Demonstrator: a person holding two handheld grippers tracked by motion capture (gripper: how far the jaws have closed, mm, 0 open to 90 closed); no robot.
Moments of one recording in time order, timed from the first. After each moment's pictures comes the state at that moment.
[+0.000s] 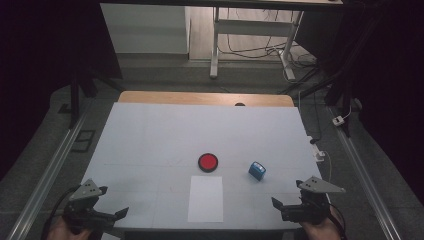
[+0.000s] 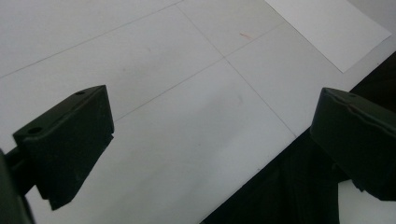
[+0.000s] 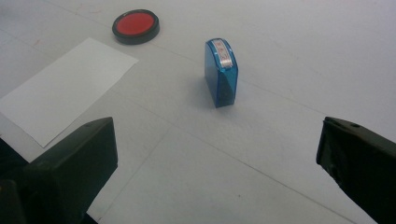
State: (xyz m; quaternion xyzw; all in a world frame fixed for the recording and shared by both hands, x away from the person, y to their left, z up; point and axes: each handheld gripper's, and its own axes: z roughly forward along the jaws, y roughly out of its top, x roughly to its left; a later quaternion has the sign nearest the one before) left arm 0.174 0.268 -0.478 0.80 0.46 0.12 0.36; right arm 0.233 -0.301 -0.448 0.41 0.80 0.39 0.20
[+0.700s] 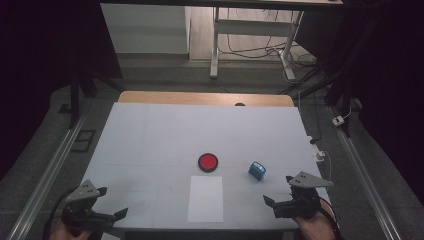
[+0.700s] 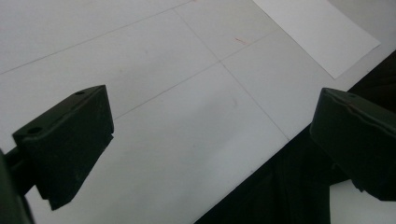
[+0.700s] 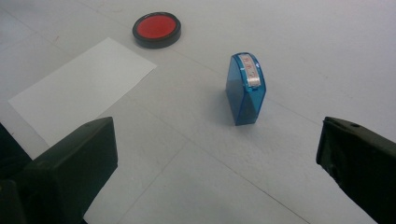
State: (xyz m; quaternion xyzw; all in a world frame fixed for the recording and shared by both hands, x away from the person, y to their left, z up) left arm 0.171 0.268 -0.477 0.80 0.46 0.11 0.37; right arm 0.247 -0.283 -0.451 0.37 0.82 0.39 0.18
